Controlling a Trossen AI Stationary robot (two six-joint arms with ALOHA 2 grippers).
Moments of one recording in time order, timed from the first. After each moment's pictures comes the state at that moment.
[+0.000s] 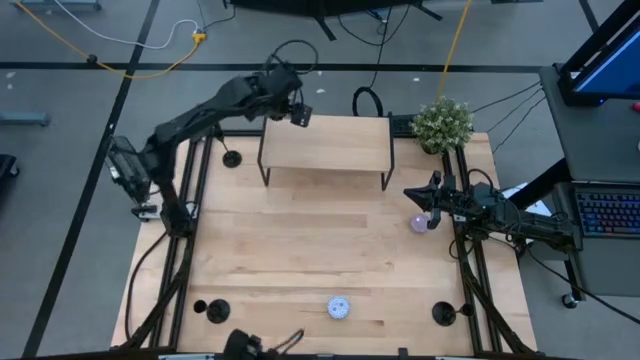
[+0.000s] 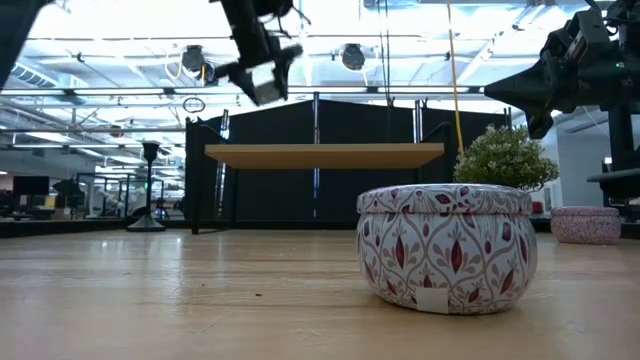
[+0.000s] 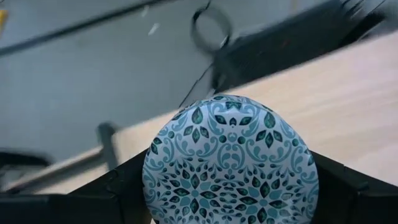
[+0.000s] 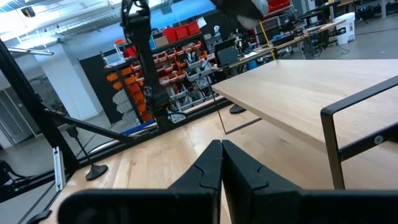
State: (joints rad) left arm 0.58 1.82 1.94 -1.11 -0.30 -0.50; right arm -0.21 0.02 0.06 0.01 0.03 0.36
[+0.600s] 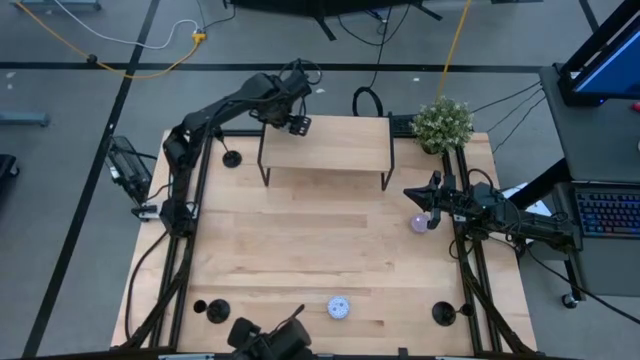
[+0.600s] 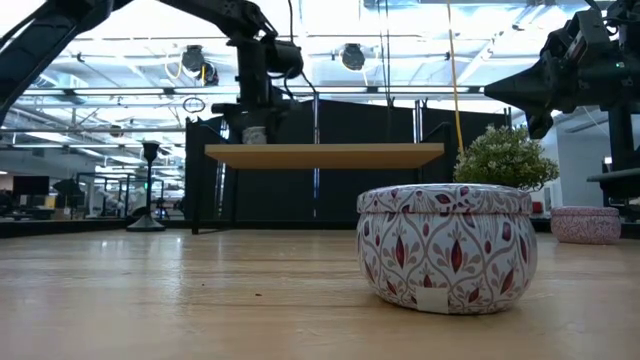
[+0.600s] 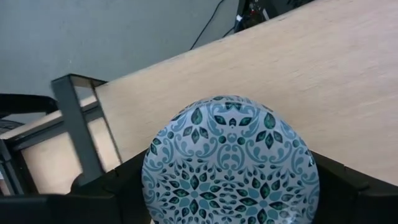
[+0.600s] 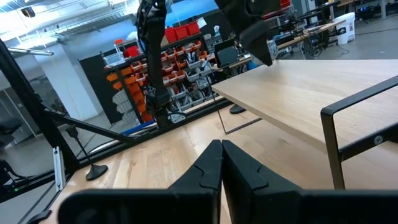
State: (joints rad) left arm 0.67 2.02 1.99 -1.28 -0.18 -0.50; right arm -0.21 0.02 0.06 0.01 0.03 0.36
